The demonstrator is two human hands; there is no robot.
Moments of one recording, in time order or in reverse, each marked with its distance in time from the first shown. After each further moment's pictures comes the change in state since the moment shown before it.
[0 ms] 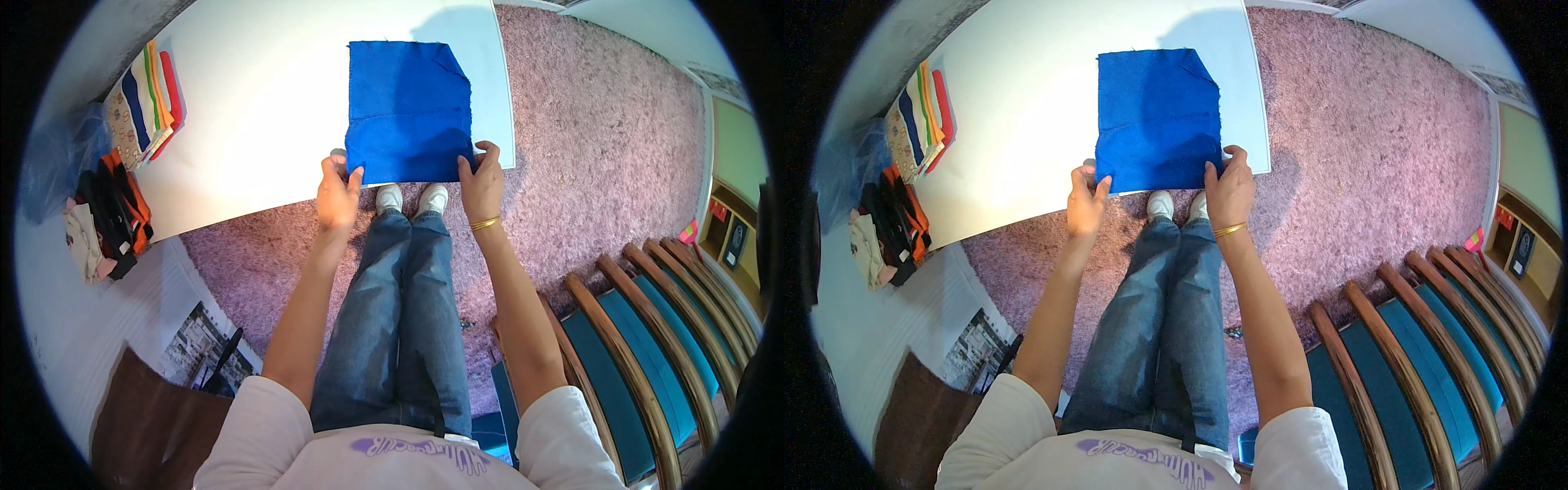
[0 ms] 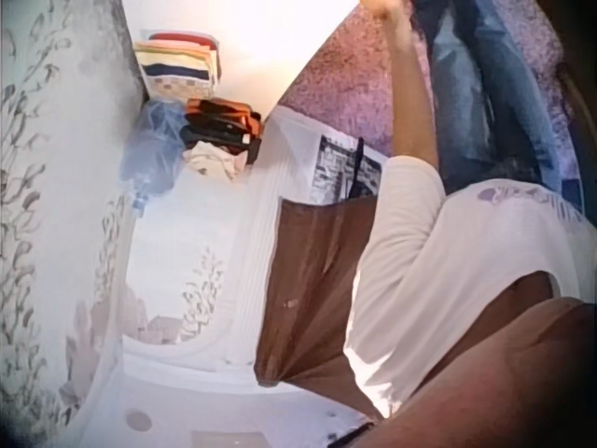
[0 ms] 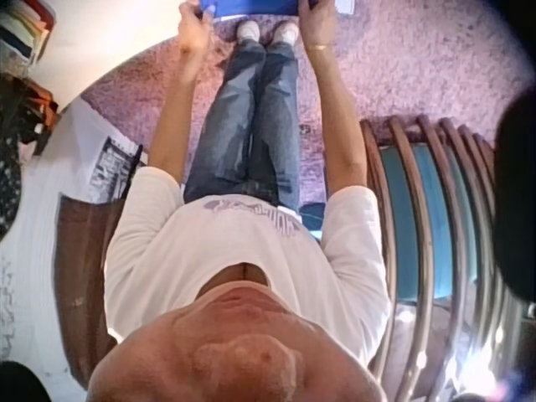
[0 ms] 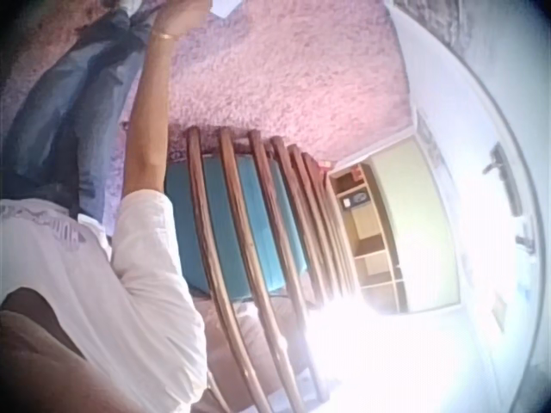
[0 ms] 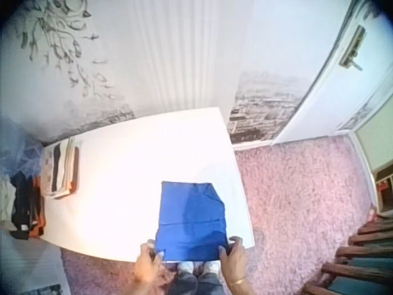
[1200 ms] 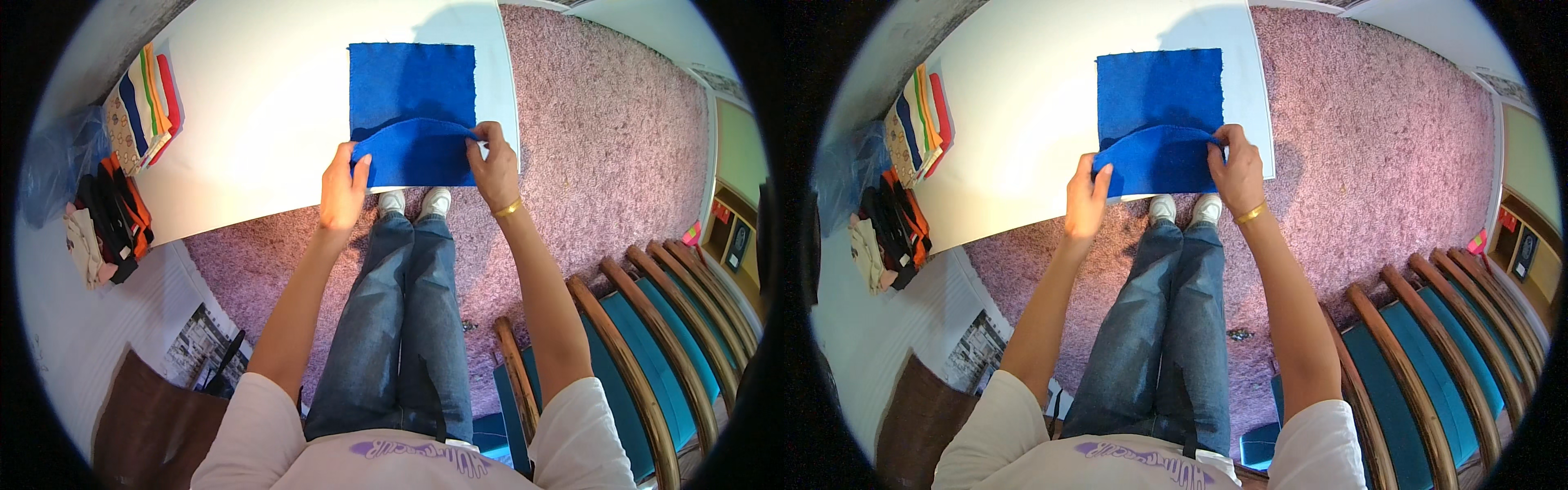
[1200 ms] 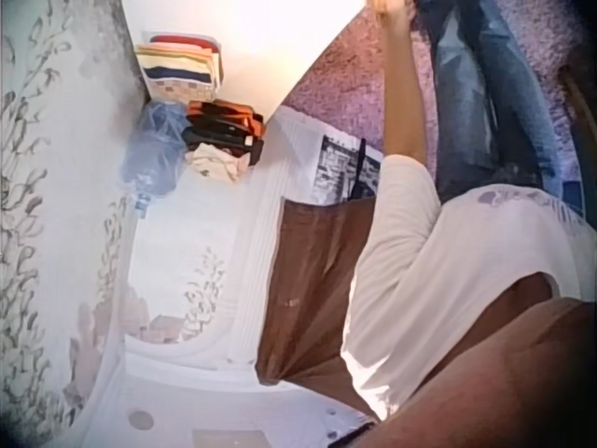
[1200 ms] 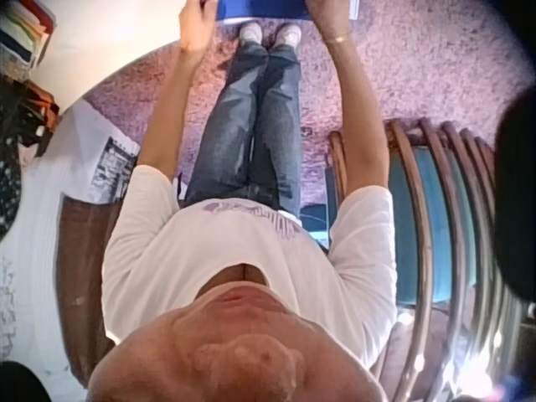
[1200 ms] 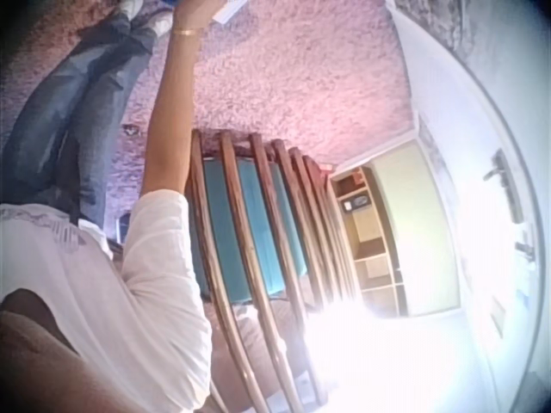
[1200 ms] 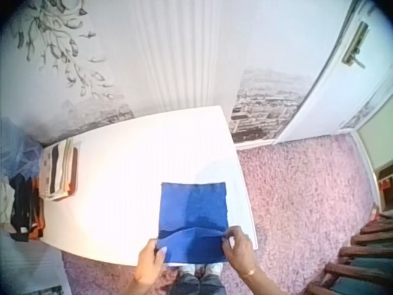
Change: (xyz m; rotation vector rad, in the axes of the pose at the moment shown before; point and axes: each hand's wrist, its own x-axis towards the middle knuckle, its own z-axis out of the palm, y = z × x) left_hand 0.015 0.031 -0.009 0.043 -0.003 0.367; right_hand 0.045 -0.004 -0.006 0.101 -0.034 -0.422
